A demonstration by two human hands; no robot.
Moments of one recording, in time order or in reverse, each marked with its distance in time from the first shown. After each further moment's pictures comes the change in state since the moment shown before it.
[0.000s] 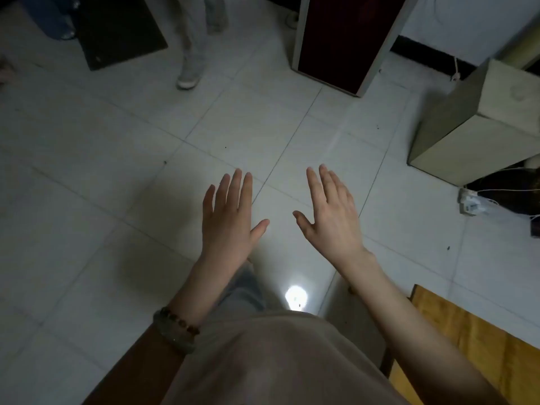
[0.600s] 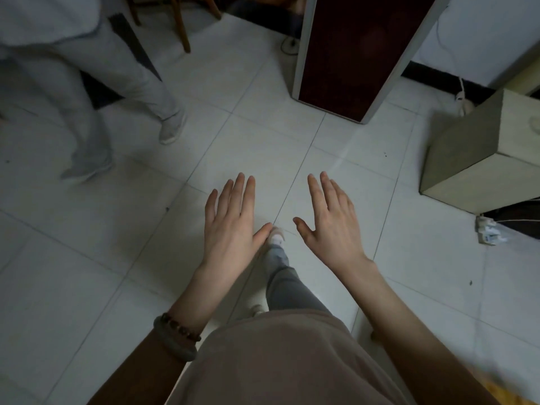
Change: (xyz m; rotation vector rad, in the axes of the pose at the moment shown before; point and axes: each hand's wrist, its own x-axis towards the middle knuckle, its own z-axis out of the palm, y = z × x) left_hand 0.237 -0.090 -0.009 0.014 0.065 0.058; right_hand 0.241 -0.007 0.035 0.024 -0.047 0.099
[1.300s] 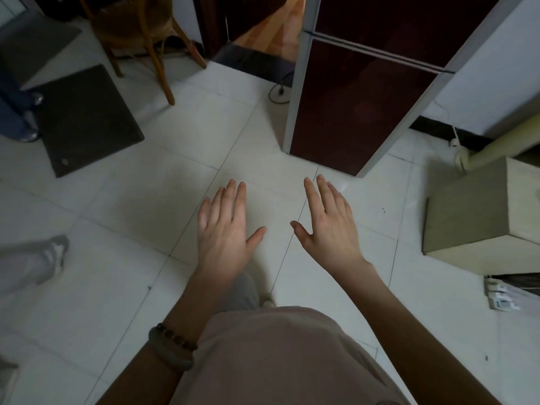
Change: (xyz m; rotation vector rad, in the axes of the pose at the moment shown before) left_hand 0.351 -0.038 0.032 -0.050 -0.033 -0.027; right_hand 0.341 0.070 -0.005 -0.014 0.023 0.042
